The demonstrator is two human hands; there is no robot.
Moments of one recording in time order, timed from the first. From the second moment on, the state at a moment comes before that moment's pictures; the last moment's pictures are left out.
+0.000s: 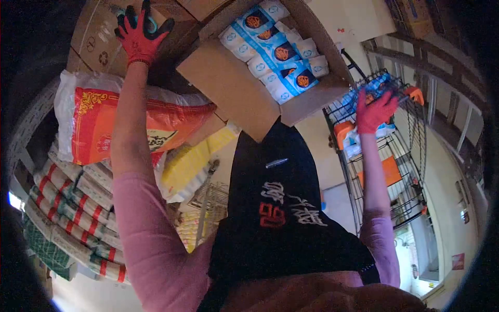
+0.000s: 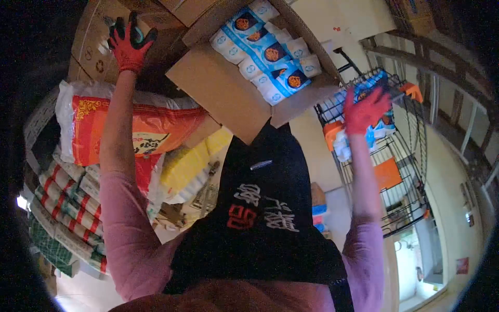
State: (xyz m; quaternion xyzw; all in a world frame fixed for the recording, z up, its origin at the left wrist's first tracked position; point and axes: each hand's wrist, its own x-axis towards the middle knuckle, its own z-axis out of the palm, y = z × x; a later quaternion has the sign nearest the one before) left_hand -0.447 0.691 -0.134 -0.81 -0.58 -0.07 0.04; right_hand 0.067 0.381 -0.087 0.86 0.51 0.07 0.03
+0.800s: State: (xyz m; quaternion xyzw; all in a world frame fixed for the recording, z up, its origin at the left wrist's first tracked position) left_hand -0.440 0.684 -0.118 -0.76 -0.64 -0.01 -0.03; right_hand -0.040 0.565 -0.290 0.65 0.45 -0.61 0.10
